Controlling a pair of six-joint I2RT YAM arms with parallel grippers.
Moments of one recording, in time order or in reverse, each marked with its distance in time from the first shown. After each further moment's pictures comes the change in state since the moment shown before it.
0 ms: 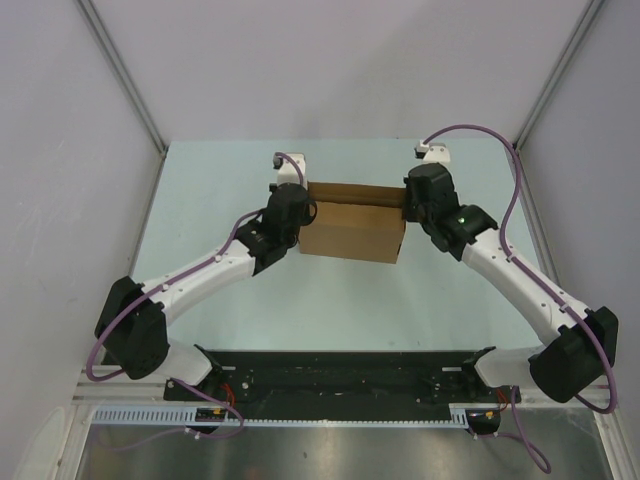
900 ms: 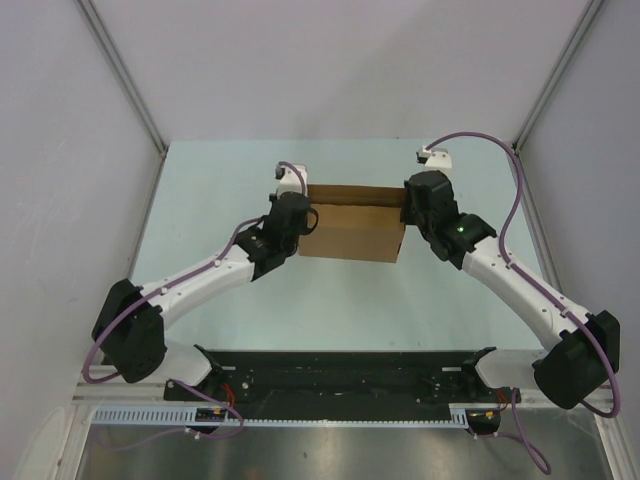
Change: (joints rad) left arm -0.016 -0.022 -0.045 -0.071 -0.027 -0.008; right arm 0.015 -0.034 -0.084 0.103 0.018 0.027
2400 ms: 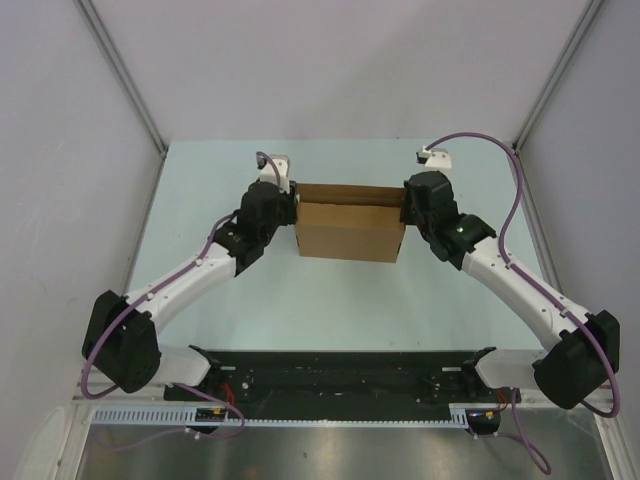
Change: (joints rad) left arm 0.166 -0.075 -0.050 0.080 0.300 0.072; right arm 0.001 -0.001 -0.007 0.013 -0.002 0.003
